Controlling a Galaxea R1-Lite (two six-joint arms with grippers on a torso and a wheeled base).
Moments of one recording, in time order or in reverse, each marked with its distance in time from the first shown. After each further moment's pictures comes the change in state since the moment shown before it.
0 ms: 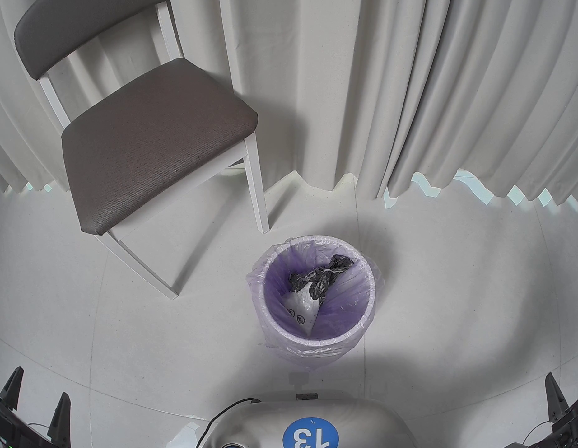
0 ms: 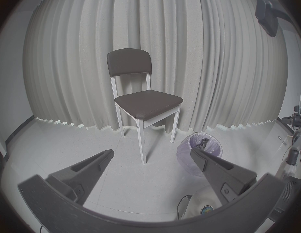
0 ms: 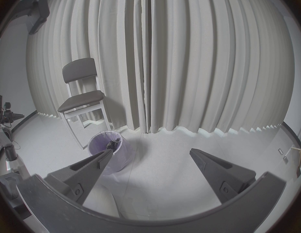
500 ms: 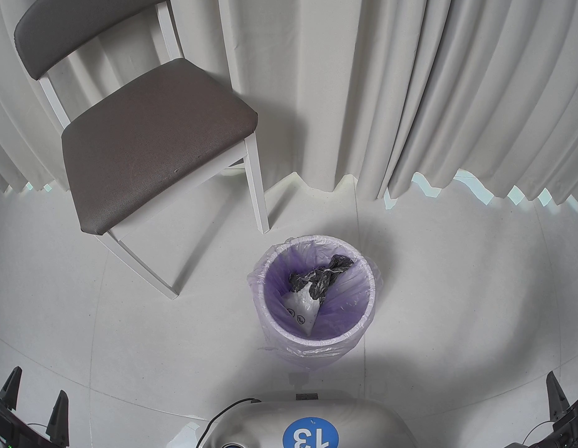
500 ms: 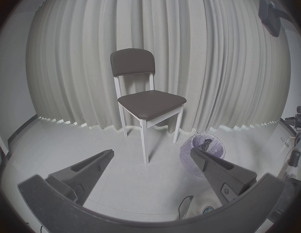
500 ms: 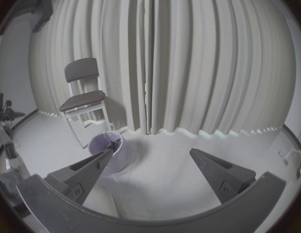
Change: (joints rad) left arm 0.000 0.000 0.000 0.001 0.017 -0.003; right arm 0.002 -0.001 0.000 -0.007 -0.023 0.037
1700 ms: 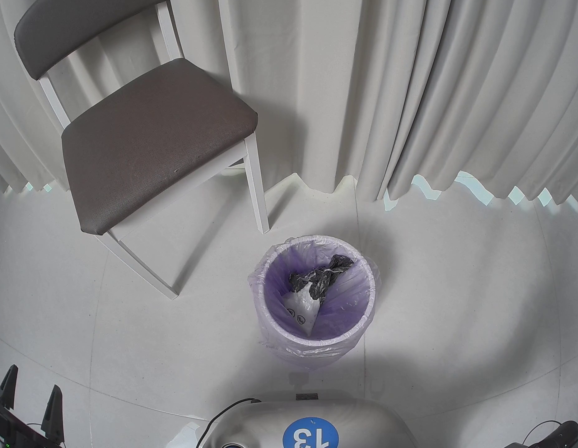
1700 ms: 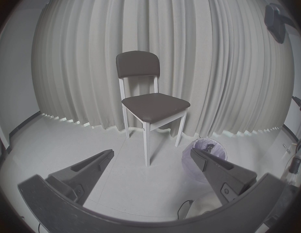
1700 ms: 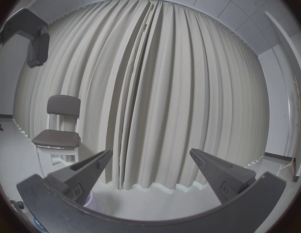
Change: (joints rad) left arm 0.000 -0.001 0.000 -0.006 0.033 -0.022; right arm -0.001 -0.001 -0.051 -0.490 -0.157 -0.180
